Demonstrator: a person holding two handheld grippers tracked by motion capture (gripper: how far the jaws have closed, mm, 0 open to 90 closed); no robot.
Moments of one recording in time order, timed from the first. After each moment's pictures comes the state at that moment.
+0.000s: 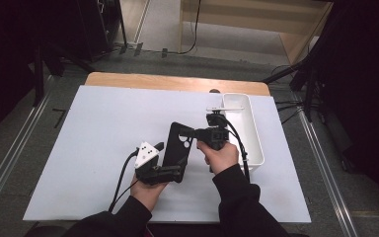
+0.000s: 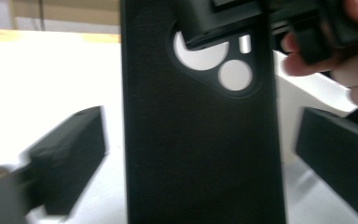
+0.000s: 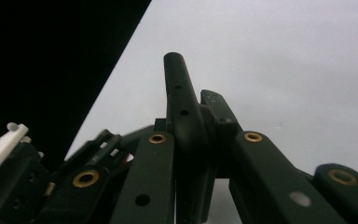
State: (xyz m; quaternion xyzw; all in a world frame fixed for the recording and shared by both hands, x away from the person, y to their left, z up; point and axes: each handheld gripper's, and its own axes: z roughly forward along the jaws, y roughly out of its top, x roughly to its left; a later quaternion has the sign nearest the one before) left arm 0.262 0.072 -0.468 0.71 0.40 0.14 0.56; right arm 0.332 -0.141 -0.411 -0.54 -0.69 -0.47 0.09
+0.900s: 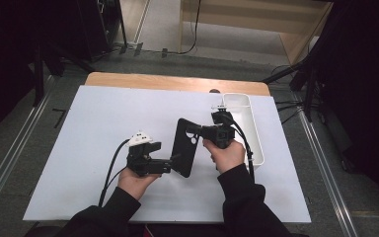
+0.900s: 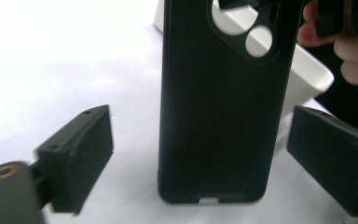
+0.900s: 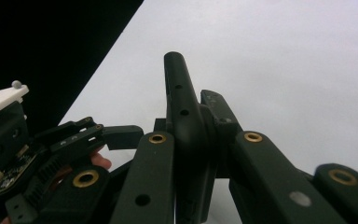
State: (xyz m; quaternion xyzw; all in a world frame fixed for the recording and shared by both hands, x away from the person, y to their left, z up) left arm 0.289 0.097 -0.448 0.77 0.40 0.02 0.50; right arm 0.329 -0.153 -0.399 -0.53 -0.71 -0.47 0.03
